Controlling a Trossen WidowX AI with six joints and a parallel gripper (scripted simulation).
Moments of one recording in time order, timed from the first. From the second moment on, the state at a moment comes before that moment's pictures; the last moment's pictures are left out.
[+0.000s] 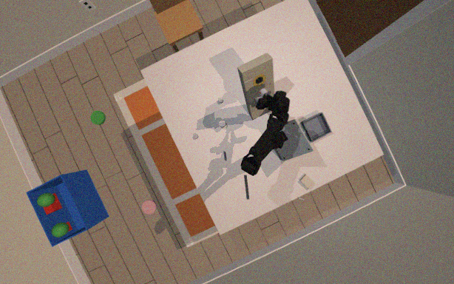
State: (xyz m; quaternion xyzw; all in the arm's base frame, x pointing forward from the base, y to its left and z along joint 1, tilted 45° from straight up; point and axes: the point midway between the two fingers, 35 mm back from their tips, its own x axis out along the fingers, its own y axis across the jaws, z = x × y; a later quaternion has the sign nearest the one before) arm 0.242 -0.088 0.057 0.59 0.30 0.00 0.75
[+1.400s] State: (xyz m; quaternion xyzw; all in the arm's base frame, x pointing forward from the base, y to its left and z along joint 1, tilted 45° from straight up) arm 0.270 -0.182 0.147 0.55 0.31 0.01 0.78
